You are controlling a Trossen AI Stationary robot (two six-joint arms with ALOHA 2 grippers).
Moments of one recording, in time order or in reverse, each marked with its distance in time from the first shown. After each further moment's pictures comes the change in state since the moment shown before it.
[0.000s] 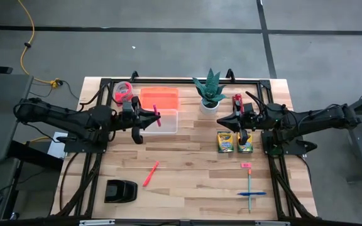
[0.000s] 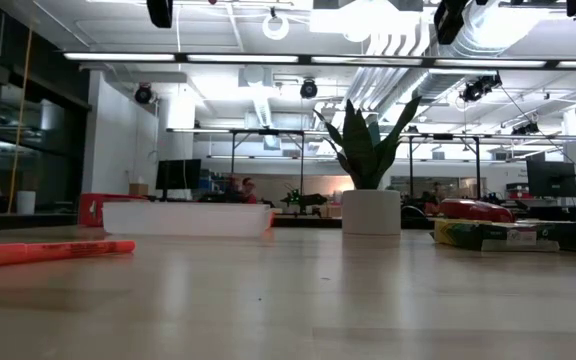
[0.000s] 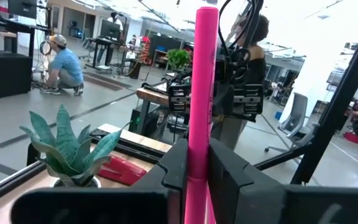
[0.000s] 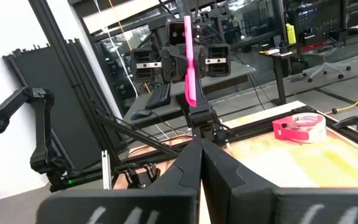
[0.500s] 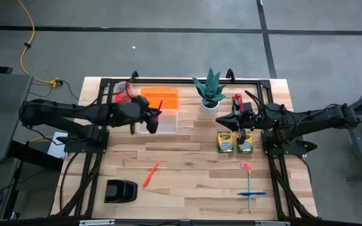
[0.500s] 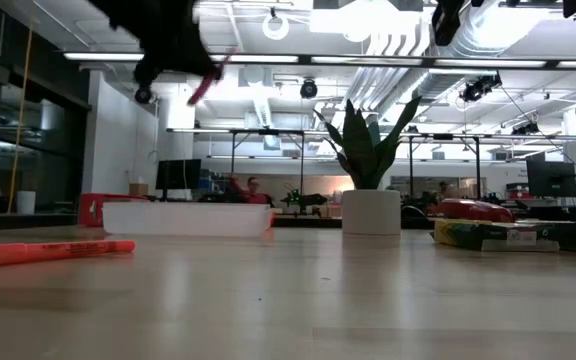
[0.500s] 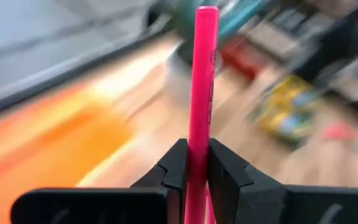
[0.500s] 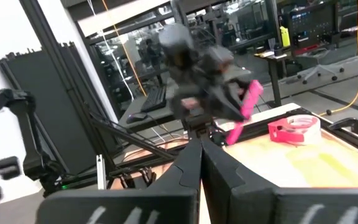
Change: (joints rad) left arm 0.180 0.179 0.149 -0.675 -0.098 -0.322; right arm -0.002 0.026 0.000 0.030 0.016 0.003
